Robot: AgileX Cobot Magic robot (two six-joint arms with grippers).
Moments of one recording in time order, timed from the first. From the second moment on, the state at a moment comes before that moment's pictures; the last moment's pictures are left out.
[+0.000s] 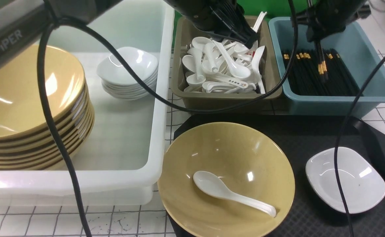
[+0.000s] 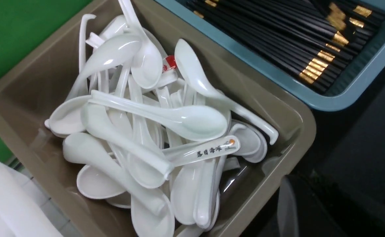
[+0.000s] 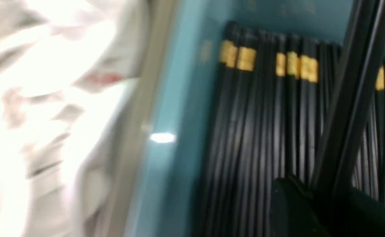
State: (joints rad) right arm 0.12 2.24 -2.22 -0.06 1.08 0.09; left arm -0.61 1.86 -1.89 -0.08 0.86 0.32
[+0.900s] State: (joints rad) right arm 0.47 1.76 -1.68 0.05 1.24 -0.17; left arm -0.42 1.29 -1.32 -0.15 1.04 0.33
